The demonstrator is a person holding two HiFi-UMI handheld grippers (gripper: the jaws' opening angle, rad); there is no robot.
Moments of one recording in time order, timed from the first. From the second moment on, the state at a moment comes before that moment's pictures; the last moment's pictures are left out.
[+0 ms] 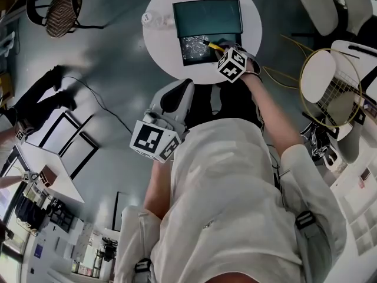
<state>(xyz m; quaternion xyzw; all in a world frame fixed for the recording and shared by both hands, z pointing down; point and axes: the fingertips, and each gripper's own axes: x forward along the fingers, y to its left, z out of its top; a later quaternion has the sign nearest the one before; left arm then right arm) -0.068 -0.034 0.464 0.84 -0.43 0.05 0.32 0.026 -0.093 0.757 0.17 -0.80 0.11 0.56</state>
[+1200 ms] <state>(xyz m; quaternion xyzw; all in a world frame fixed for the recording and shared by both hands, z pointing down) -0.065 -0.057 0.420 0.87 -0.43 0.03 0.25 0.032 -0.079 0.616 0.22 -0.85 0.06 0.47</state>
